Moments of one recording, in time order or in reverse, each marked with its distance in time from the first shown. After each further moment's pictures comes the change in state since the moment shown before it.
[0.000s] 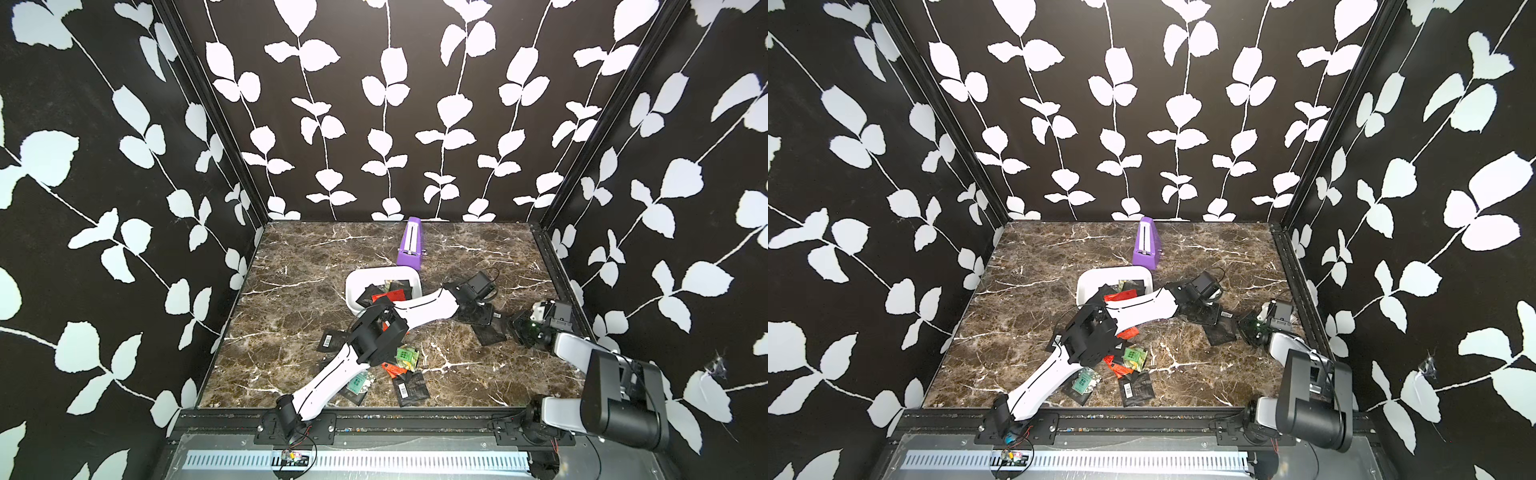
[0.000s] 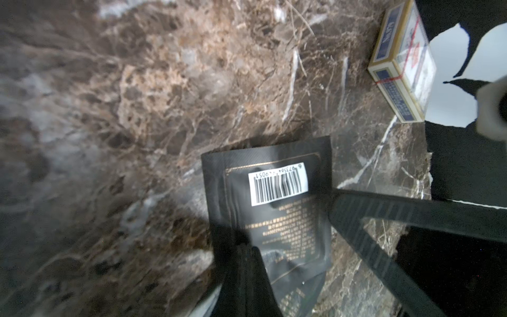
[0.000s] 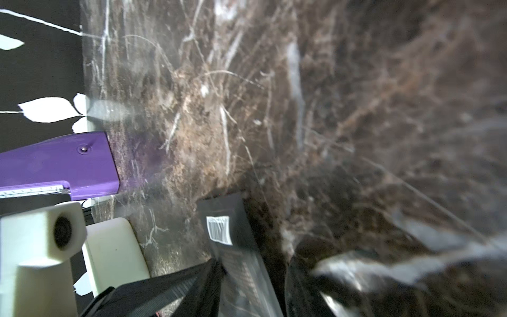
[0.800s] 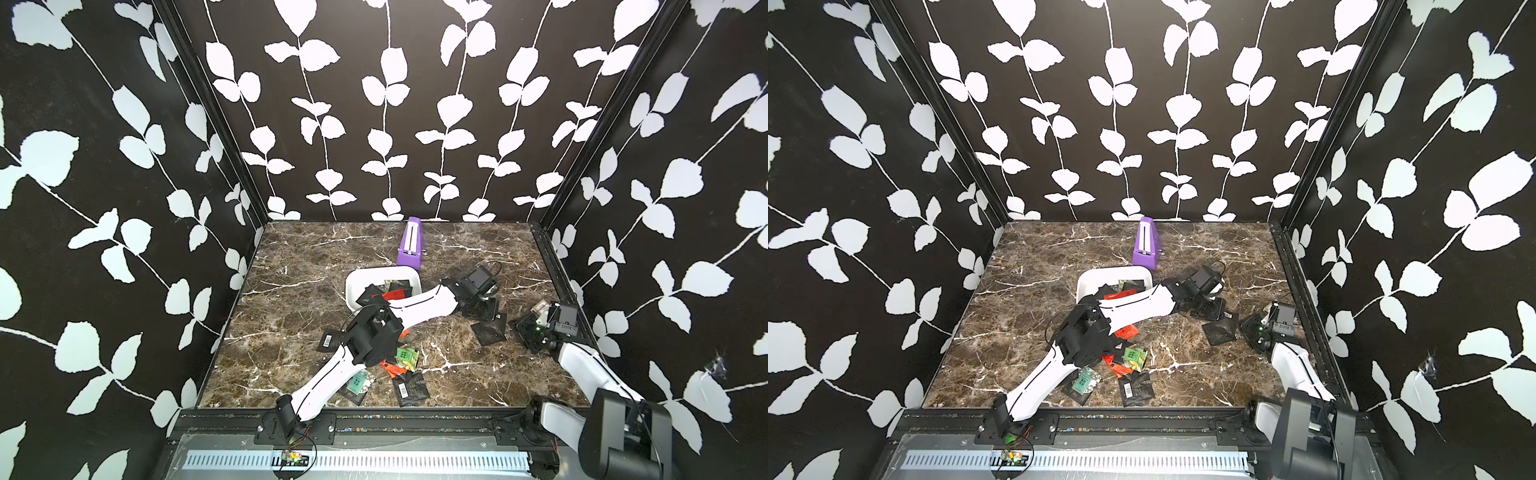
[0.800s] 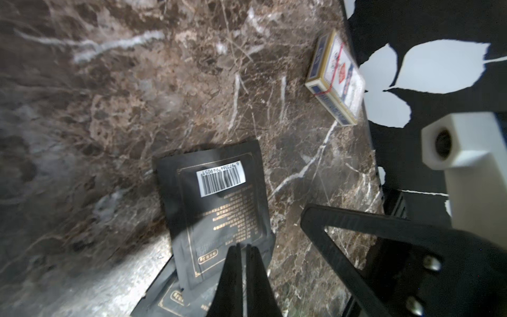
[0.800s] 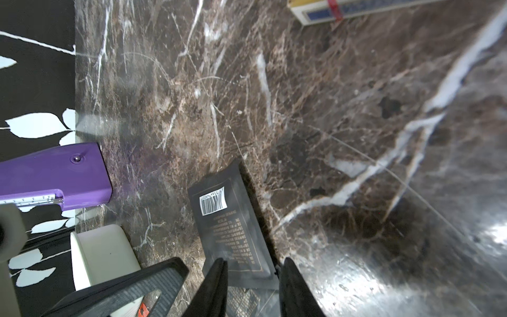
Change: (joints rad) left arm 0.000 -0.056 -0.006 0.026 0.058 -0.020; right arm 0.003 -0.214 0.000 -0.224 0.101 0.028
